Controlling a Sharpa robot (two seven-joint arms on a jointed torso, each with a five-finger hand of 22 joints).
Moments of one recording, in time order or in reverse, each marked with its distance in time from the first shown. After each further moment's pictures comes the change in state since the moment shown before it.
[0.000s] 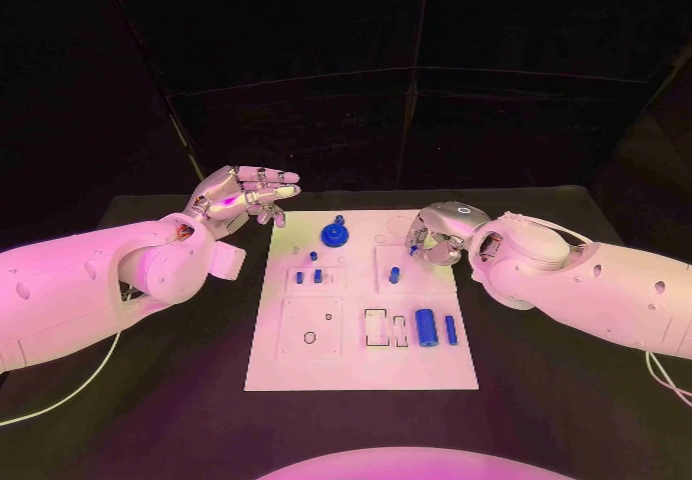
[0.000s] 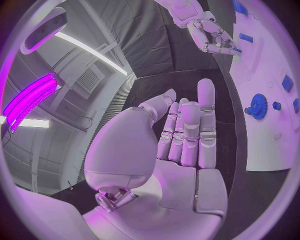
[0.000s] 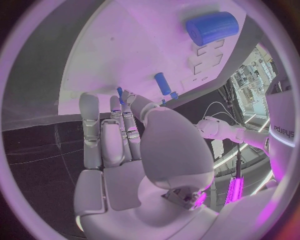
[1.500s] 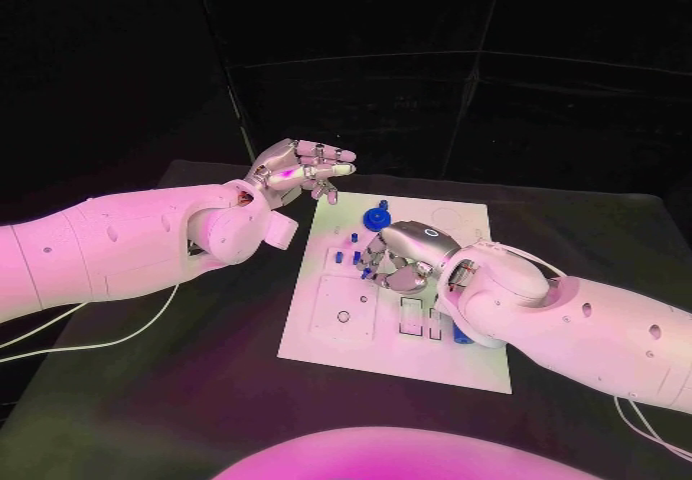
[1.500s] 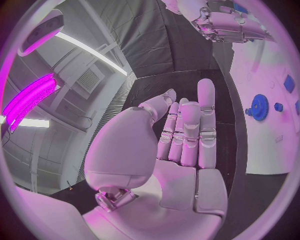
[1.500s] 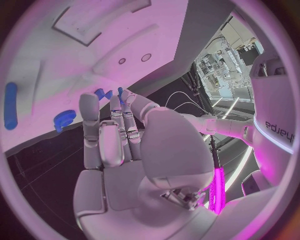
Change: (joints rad) left arm 0.001 0.027 0.000 -0.021 0.001 0.000 0.000; left_hand 0.000 0.000 0.000 0.000 0.000 0.000 0.000 0.000 0.000 0.000 0.000 0.000 0.000 0.000 0.000 0.000 -0.002 0.000 0.000 0.000 0.000 0.000; right arm -0.070 0.193 -0.002 0.113 0.059 -0.031 0.073; right_hand 0.000 0.000 0.006 -0.001 0.000 0.003 -0.004 0.000 -0.001 0.004 -0.004 -0.001 -0.001 0.000 0.000 0.004 0.008 0.000 0.004 -0.004 0.008 -0.005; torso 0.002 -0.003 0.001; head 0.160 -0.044
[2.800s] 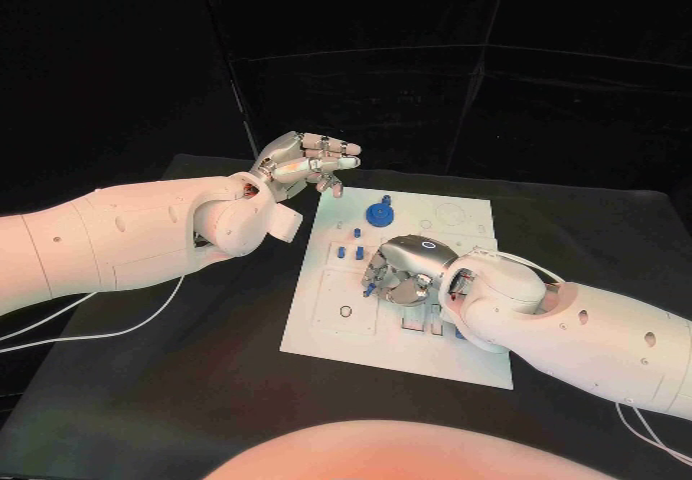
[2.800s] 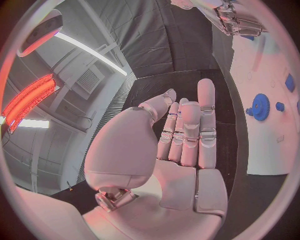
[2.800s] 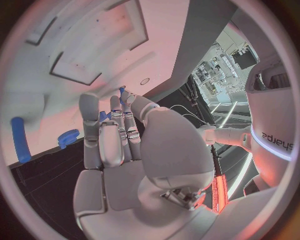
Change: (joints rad) left arm 0.000 0.010 0.000 -0.015 0.000 0.000 0.000; left_hand 0.000 0.000 -0.003 -0.003 0.000 0.000 0.000 0.000 0.000 0.000 0.000 0.000 0.000 -0.004 0.004 0.000 -0.003 0.000 0.000 0.000 0.000 -0.001; right arm -0.025 0.002 -0.010 -0.018 -0.038 0.088 0.012; right_hand -0.004 0.004 0.000 0.000 -0.004 0.002 0.002 -0.003 -0.002 0.000 0.000 0.000 0.000 0.000 0.000 0.000 -0.004 0.000 0.000 0.000 0.000 -0.002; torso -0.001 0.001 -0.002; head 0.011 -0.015
